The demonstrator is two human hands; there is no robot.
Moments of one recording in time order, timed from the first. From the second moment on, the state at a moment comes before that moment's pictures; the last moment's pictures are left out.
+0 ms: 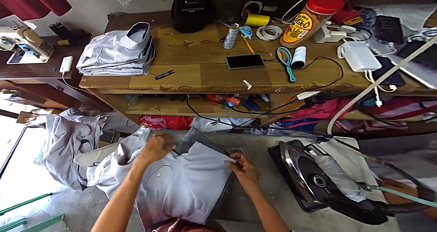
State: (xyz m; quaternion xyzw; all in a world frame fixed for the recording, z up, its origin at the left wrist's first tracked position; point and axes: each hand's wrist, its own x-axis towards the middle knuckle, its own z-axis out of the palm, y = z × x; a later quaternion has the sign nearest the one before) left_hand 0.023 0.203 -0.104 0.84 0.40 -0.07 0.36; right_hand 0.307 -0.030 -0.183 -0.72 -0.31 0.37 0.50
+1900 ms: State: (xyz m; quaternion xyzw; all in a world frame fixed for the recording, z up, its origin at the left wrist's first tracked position) left_hand 0.054 0.100 -0.129 0.91 0.24 0.15 0.29; right_hand 0.276 -0.014 -0.140 -0.60 -0.65 0.36 0.30
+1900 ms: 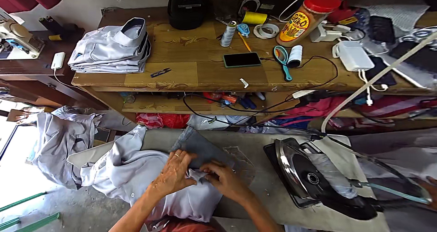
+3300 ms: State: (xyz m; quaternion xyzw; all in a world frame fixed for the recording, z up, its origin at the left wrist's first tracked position) left_hand 0.110 0.142 -0.135 0.79 0.49 0.01 0.37; right_hand 0.348 -0.014 -0.156 -0.70 -0.39 0.44 0.40
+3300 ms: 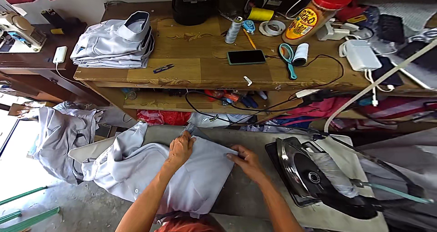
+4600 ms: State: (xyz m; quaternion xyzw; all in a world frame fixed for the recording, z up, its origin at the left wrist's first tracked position) left_hand 0.008 0.122 -0.143 0.82 0.46 -0.03 0.35; right_hand 0.229 0.035 -0.212 -0.61 -0.77 0.08 0.17
